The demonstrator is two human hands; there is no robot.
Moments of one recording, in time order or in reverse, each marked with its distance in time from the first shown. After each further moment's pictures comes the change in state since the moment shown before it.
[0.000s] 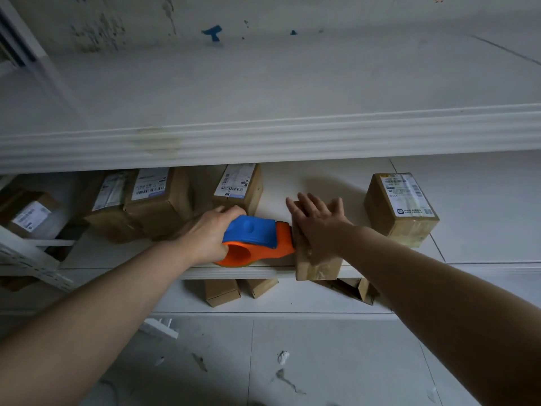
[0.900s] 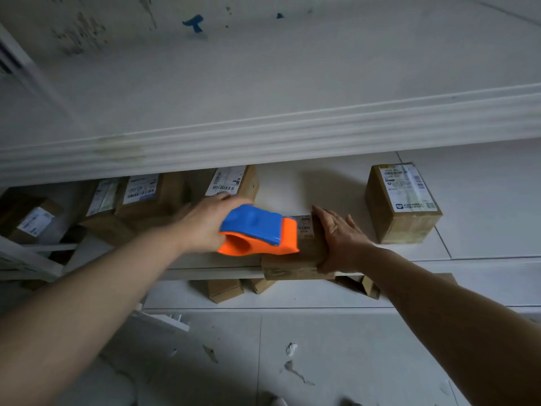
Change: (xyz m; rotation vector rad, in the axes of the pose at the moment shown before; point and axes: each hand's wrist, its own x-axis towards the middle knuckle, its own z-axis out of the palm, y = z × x) left_hand 0.016 0.030 -0.026 0.051 -0.009 0.059; right_hand -0.003 0.060 0.074 0.449 0.132 0.067
